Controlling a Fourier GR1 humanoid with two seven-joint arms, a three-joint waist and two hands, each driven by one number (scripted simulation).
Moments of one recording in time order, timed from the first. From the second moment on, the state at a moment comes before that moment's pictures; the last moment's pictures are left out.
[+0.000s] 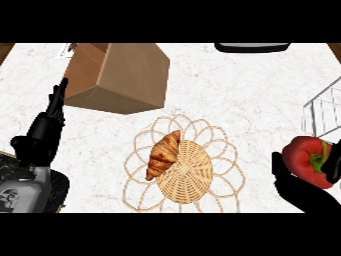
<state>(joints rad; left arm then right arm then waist) -0.17 0.28 -0.07 -1.52 0.00 0.14 0.00 -0.17 -0.19 0.28 -2.36 1.13 0.09 1.07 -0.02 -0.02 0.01</state>
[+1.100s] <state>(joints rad) -0.19 0.24 -0.06 -1.51 -0.04 0.14 -0.01 -0.64 -0.43 -0.31 -2.26 1.00 0.38 0.97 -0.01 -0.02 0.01</state>
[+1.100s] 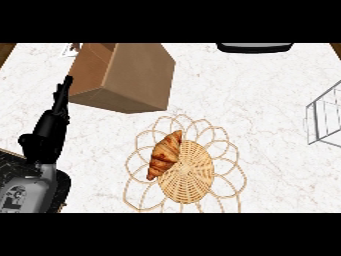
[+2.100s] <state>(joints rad) -0.19 0.21 -0.07 -1.53 -0.07 0.12 0.01 -0.60 -0.64 -0.45 -1.87 1.03 0.20 0.65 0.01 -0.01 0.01</state>
